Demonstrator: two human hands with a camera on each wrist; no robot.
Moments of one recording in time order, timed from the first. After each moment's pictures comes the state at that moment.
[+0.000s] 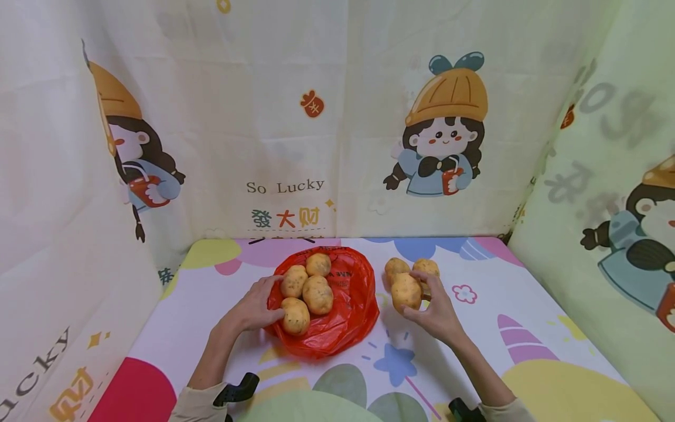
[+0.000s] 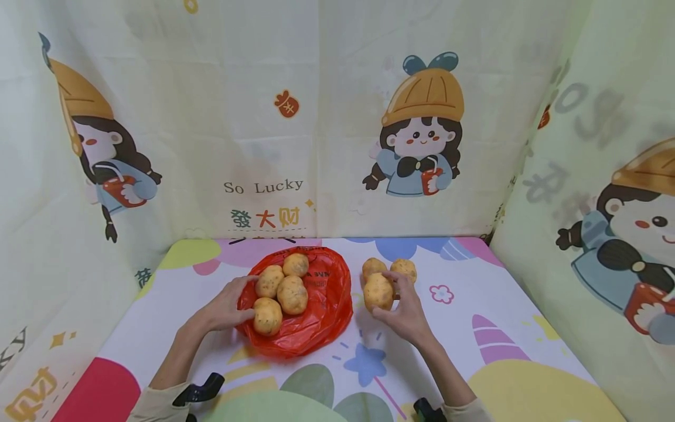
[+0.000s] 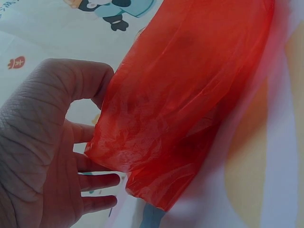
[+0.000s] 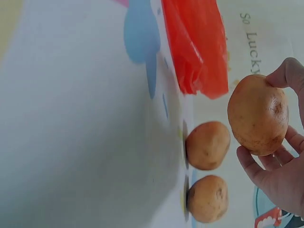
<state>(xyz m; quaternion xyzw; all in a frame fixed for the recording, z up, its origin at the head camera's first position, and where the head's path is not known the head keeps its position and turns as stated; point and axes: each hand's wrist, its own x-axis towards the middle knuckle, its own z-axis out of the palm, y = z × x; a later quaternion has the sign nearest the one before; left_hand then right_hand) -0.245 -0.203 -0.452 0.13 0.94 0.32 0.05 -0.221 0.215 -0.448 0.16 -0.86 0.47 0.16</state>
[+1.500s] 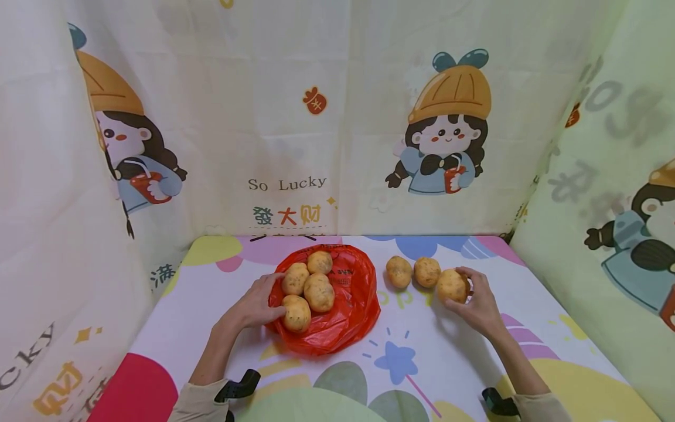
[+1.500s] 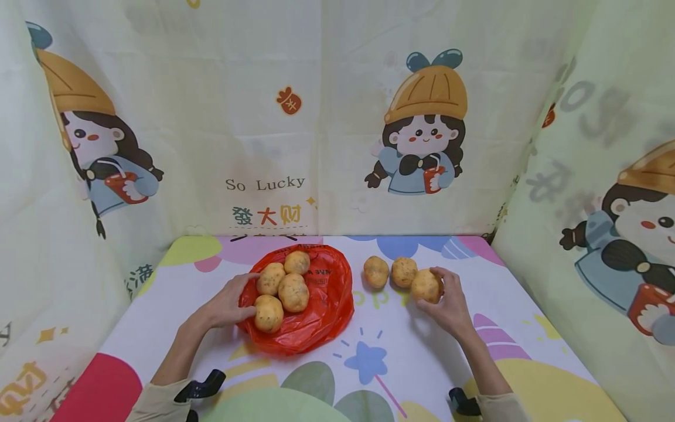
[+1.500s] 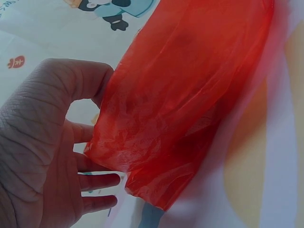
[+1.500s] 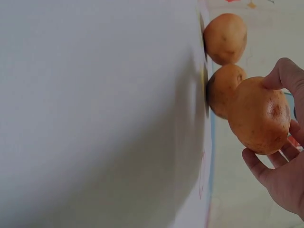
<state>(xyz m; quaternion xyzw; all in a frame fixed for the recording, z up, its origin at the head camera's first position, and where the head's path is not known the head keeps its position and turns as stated) -0.246 -0.203 -0.454 0.13 0.94 0.31 0.05 -0.239 0.303 -0.460 0.11 -0.89 0.39 0.22</state>
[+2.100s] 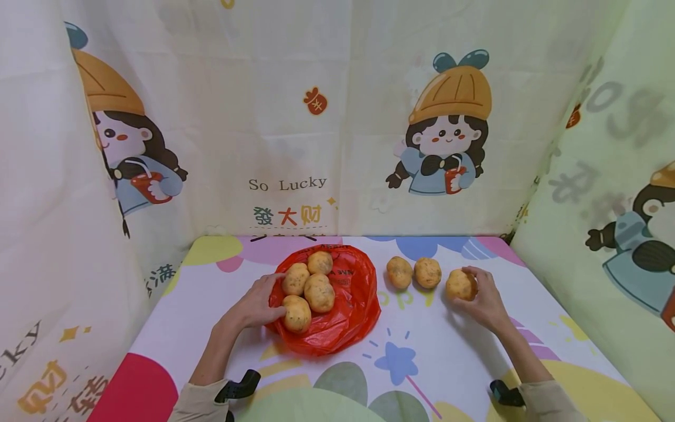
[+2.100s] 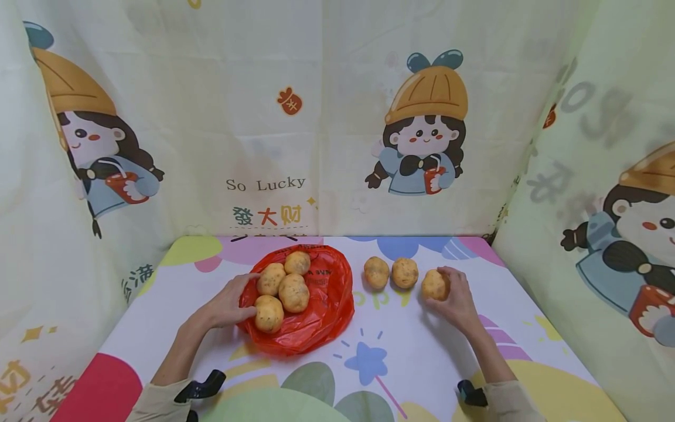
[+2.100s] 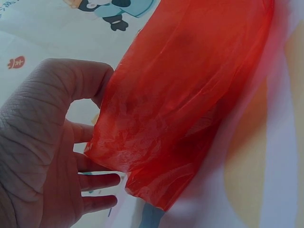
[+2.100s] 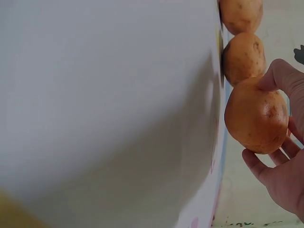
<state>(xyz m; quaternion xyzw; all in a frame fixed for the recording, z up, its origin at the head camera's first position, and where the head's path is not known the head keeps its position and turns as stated) -0.246 -0.202 -0.453 0.13 0.94 0.31 0.05 -0.255 0.329 -0.463 0.09 -0.92 0.35 0.17</state>
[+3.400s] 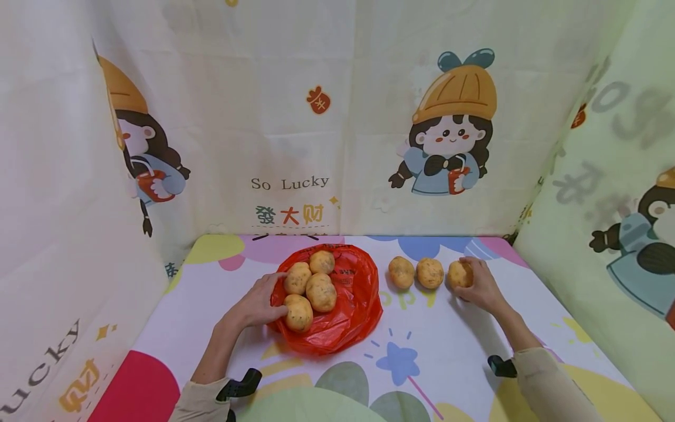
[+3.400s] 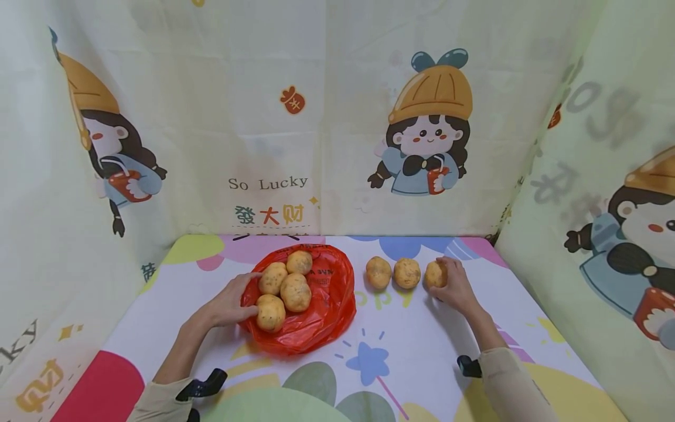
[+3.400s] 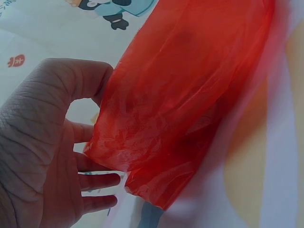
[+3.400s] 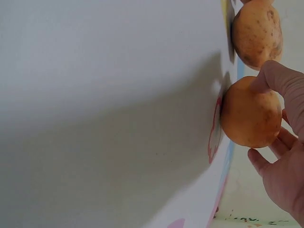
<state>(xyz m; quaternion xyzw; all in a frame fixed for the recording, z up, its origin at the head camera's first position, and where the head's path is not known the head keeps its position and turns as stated) -0.246 -0.203 -0.451 0.13 0.94 0.32 0.06 -0.300 0.339 -0.459 0.09 -0.94 0.31 0.10</state>
